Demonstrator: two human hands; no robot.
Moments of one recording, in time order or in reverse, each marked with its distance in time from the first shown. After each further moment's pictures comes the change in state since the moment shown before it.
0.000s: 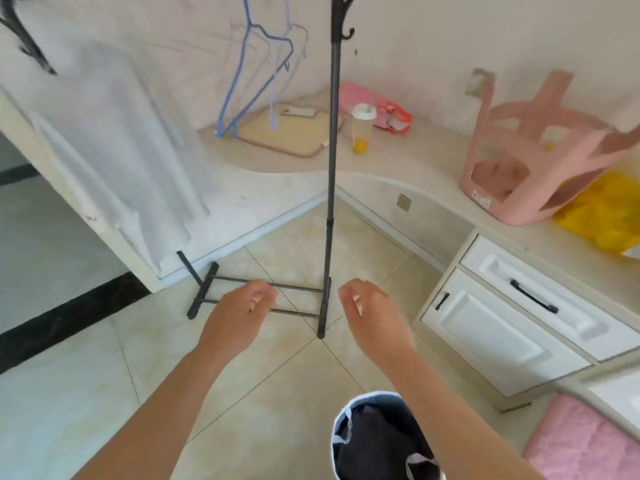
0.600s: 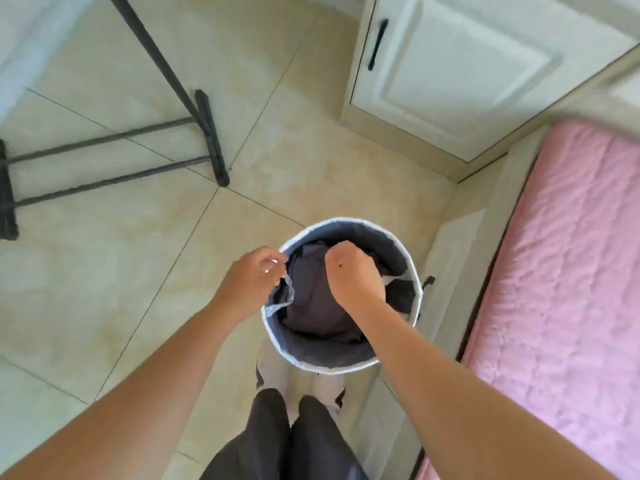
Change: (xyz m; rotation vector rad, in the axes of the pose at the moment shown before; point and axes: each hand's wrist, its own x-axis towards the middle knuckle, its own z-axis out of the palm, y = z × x) left_hand 0.051 -0.237 0.428 0.107 -0.686 -0.163; right_hand -0.056 0.367 0.300 0.068 -0.237 0.826
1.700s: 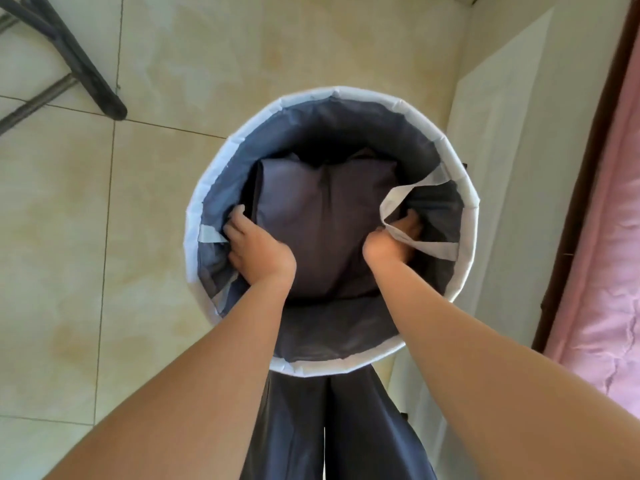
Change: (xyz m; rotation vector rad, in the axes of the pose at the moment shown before) left_hand 0.125 -0.104 0.181 0.316 0.410 -0.206; right_hand 0.123 0.171 0.164 0.470 0.276 0.813
